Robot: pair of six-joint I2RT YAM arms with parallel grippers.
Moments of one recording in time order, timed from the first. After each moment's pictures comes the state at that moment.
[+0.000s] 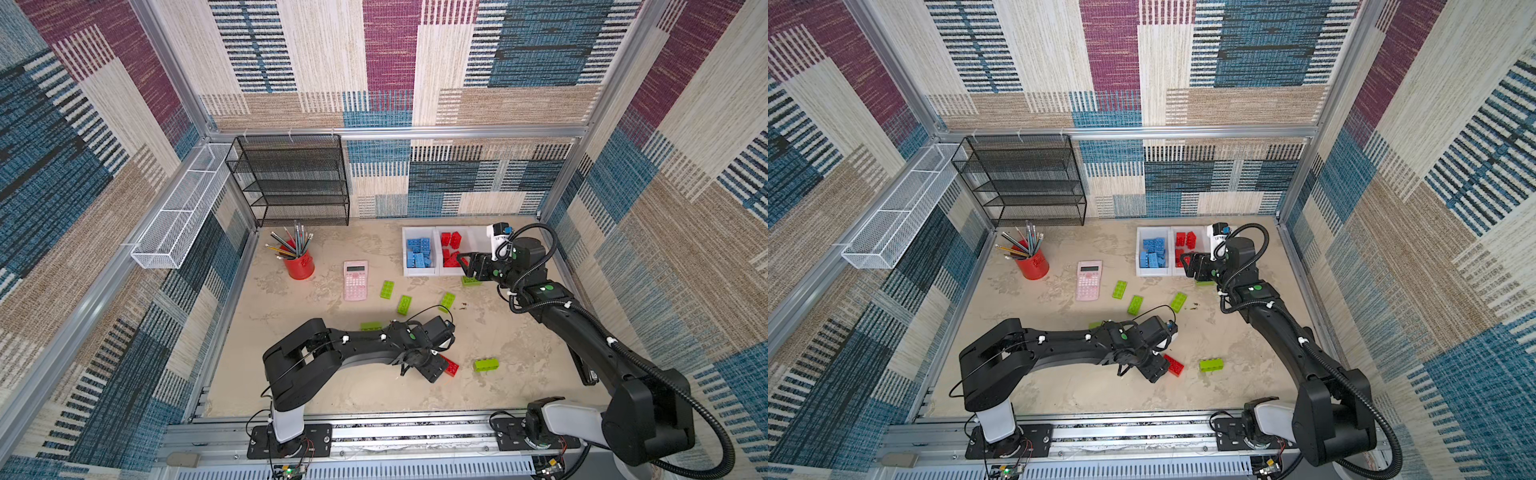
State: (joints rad) left arm -1.11 1.85 1.13 -0.43 0.03 -0.26; right arm 0.20 1.26 0.92 -0.10 -0.33 0.32
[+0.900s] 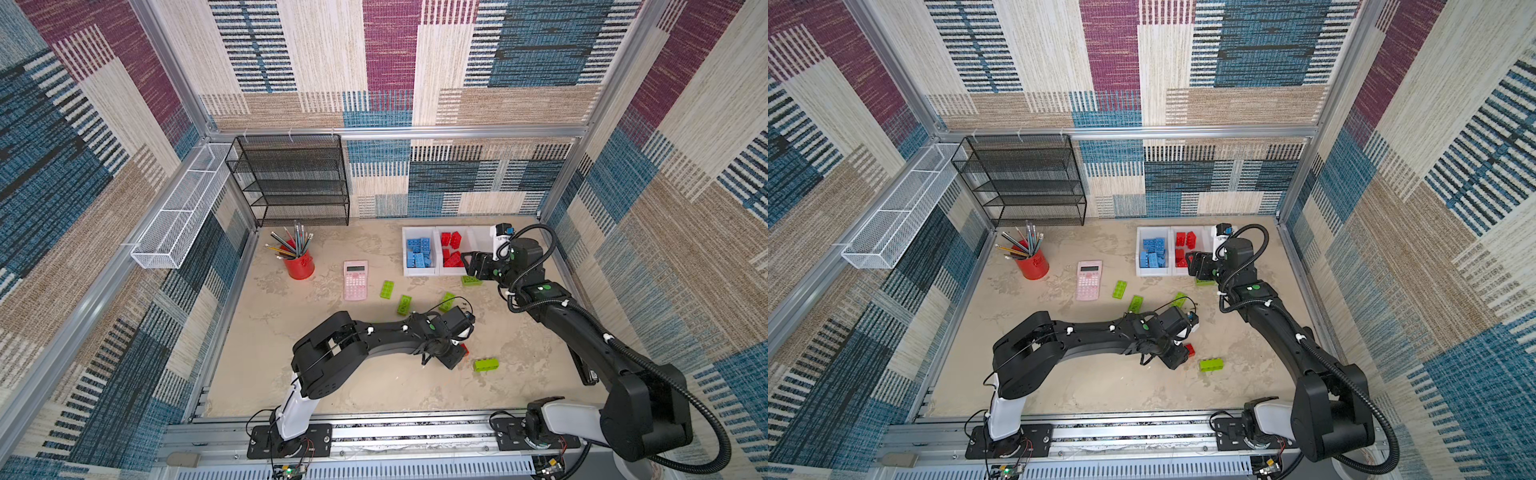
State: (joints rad) left arm -1.11 2.03 1.36 -0.40 0.09 -0.25; right arm 0.20 1.28 0.91 -0.10 -0.21 0.32
